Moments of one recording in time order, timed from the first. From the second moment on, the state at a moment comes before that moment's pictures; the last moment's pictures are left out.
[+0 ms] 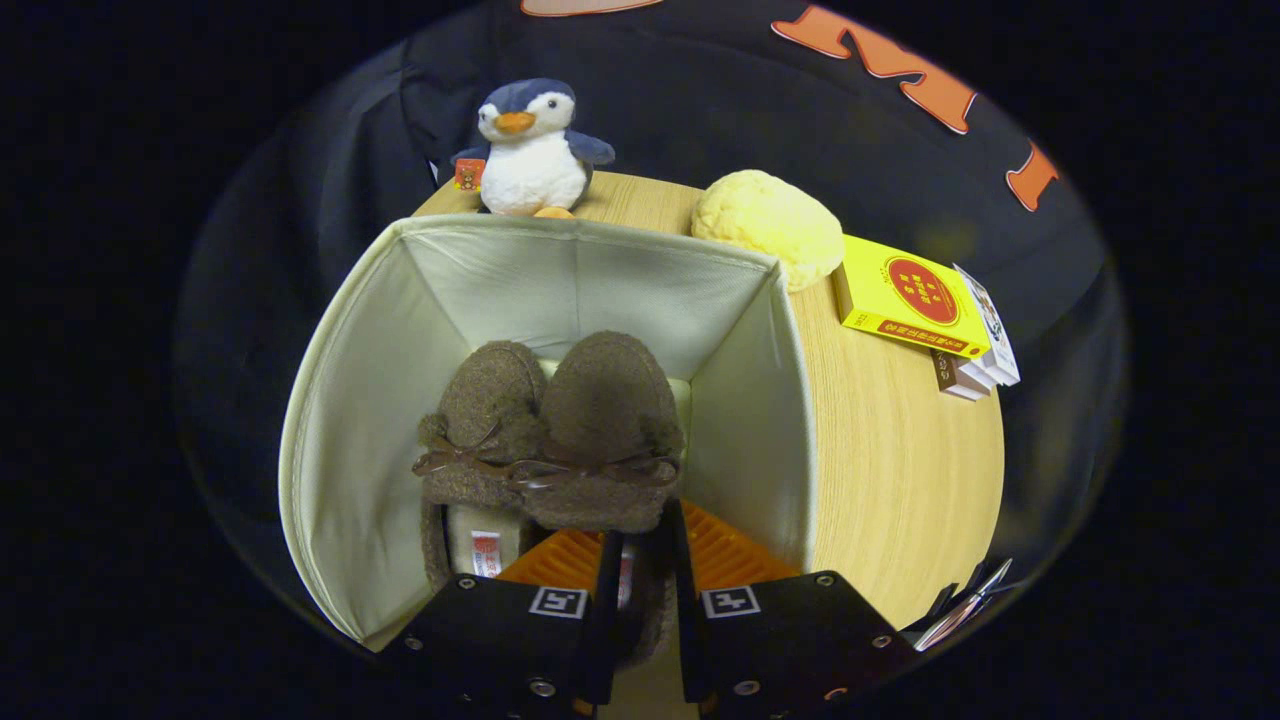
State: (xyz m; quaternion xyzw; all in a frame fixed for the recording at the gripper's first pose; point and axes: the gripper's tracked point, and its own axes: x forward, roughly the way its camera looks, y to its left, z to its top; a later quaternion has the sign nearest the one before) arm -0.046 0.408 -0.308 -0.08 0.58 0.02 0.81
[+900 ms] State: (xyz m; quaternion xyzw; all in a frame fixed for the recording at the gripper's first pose) arm -0.044 0.299 -0.183 0.05 0.43 0.09 0.90
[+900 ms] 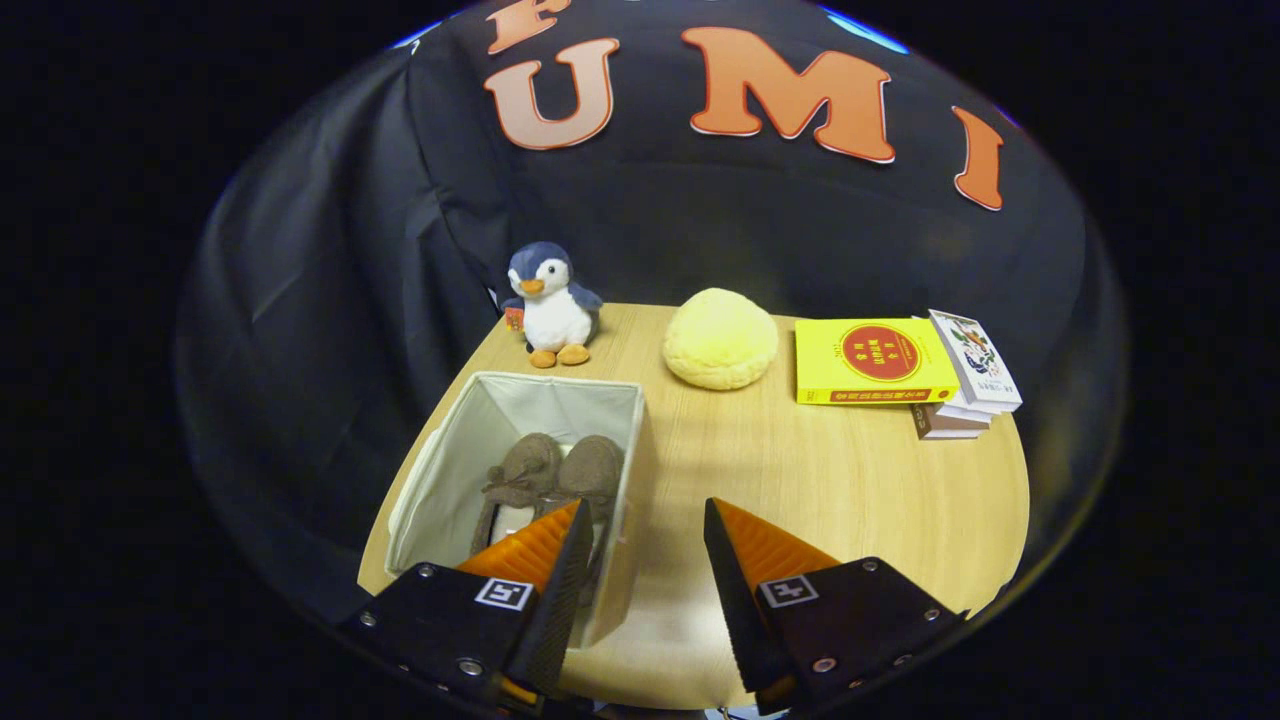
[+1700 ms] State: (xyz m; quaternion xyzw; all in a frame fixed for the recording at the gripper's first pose) arm -0.026 0.080 -0.051 0.07 0.14 0.00 0.99
